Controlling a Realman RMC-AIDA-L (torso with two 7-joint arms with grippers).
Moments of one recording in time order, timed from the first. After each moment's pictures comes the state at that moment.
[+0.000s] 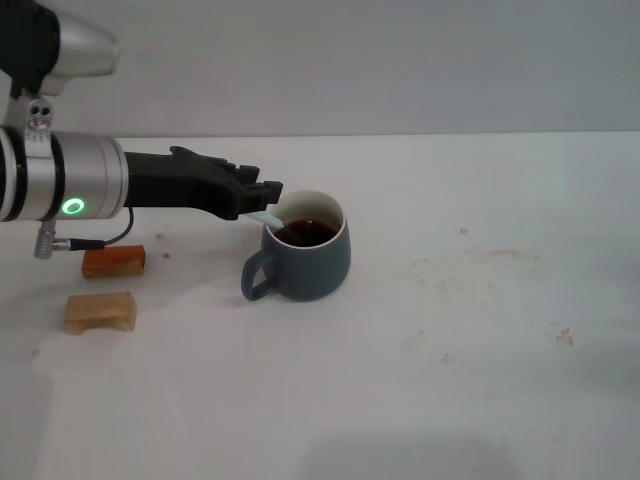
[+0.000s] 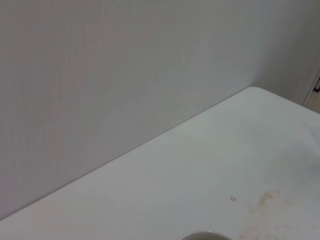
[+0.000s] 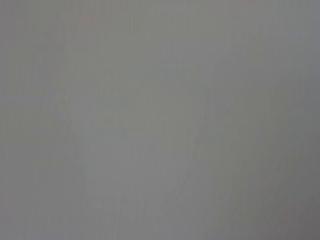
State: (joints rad) left arm -0.45 -2.06 -1.90 -1.25 2.07 -1.15 0.97; right arm 0.01 2.08 1.66 0.89 -2.91 -0.61 -0.05
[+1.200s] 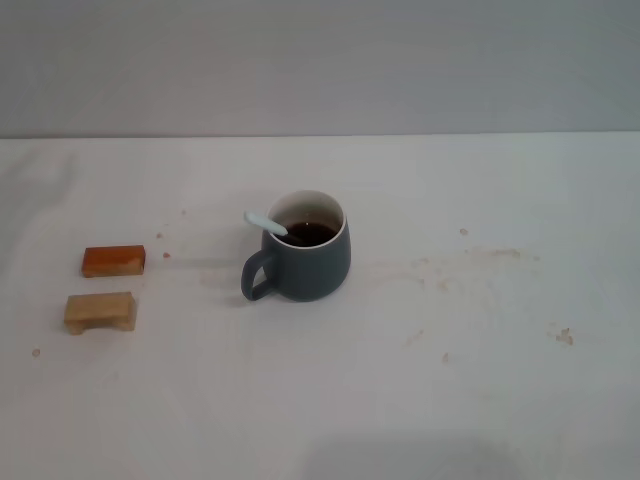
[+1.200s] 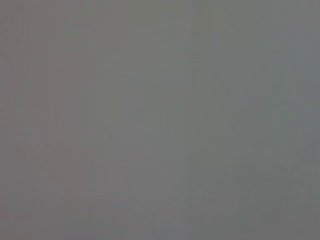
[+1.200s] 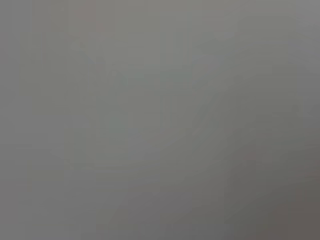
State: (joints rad) left arm -0.33 -2.06 -2.36 -0.81 1.15 -0.82 2.00; right arm 0.05 2.08 1.89 0.64 -2.80 -0.84 -0.04
